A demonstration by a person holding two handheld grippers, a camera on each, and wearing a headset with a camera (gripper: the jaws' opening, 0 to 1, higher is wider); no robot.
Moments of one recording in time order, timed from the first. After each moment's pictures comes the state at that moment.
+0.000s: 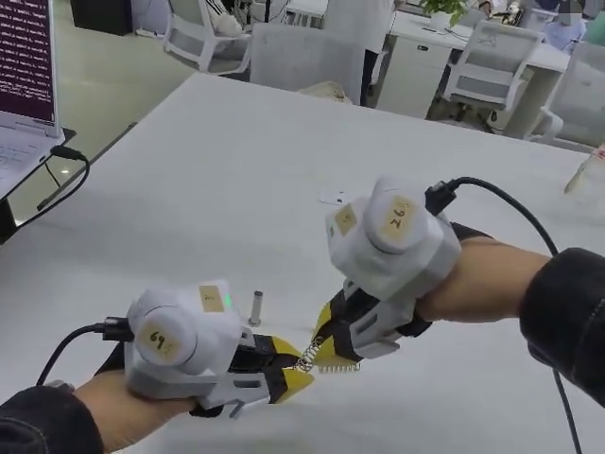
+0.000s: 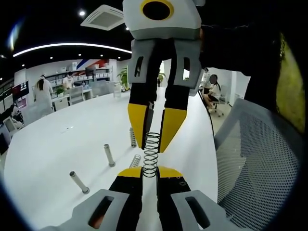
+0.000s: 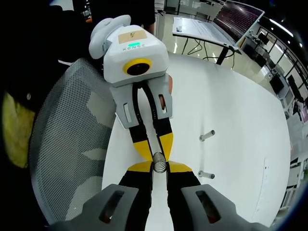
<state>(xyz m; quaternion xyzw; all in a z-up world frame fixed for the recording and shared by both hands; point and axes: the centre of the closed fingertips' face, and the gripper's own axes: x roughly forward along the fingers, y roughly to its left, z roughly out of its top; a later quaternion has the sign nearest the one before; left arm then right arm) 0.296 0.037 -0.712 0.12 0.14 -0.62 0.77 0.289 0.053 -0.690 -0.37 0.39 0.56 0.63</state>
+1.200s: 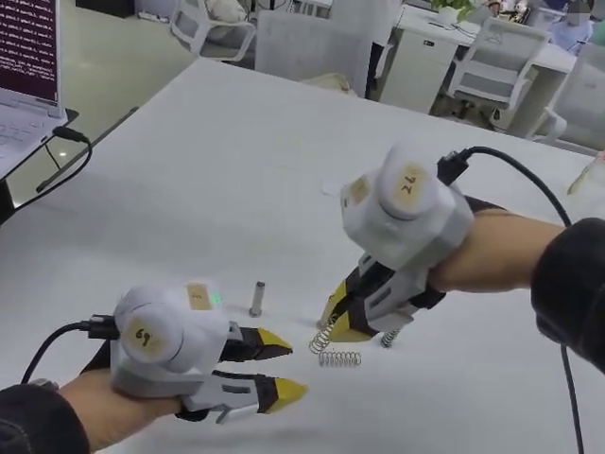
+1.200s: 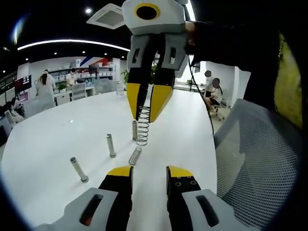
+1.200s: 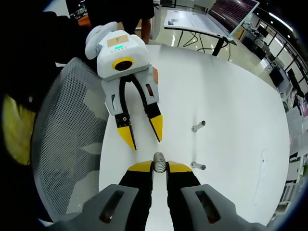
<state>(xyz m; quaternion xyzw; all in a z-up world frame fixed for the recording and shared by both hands) 0.296 0.053 -0.727 0.10 0.16 -0.61 0.77 0.311 0.032 -0.683 -0.38 0.42 0.54 0.62</state>
